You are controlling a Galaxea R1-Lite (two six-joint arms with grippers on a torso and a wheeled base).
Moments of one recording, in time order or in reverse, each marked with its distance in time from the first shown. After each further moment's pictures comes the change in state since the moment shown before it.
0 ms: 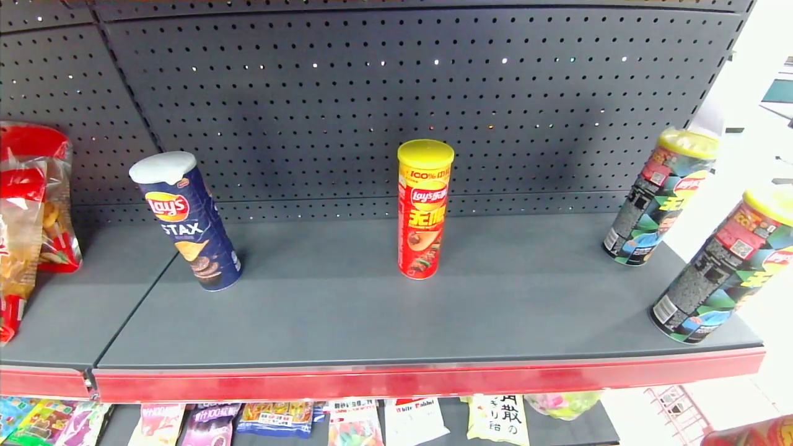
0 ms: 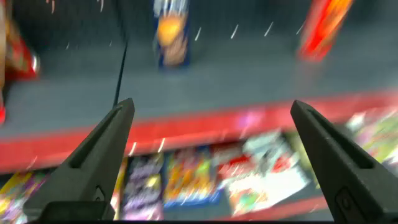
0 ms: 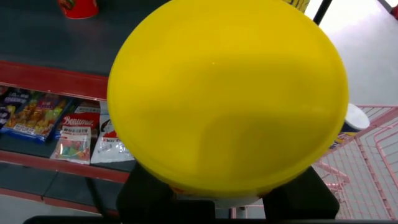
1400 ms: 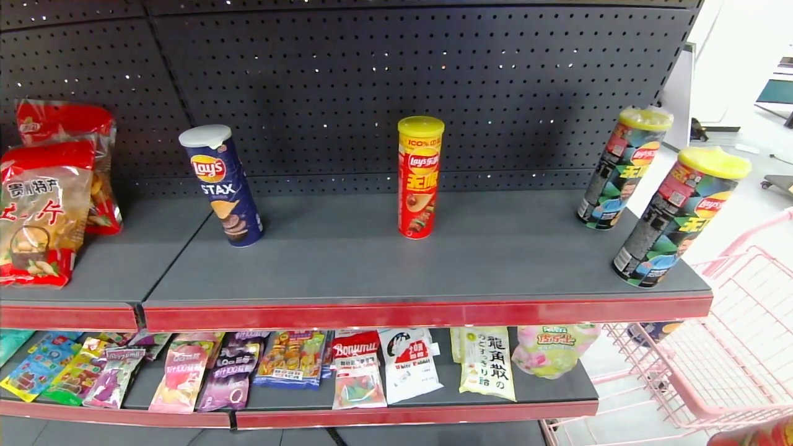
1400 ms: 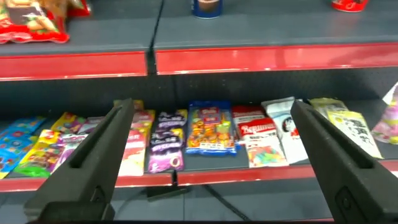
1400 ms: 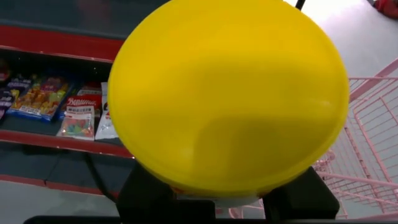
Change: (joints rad) left arm 0.027 -0.107 0.199 0.022 0.150 0.068; right arm -0.002 -0.005 0.007 0.005 -0.056 0.000
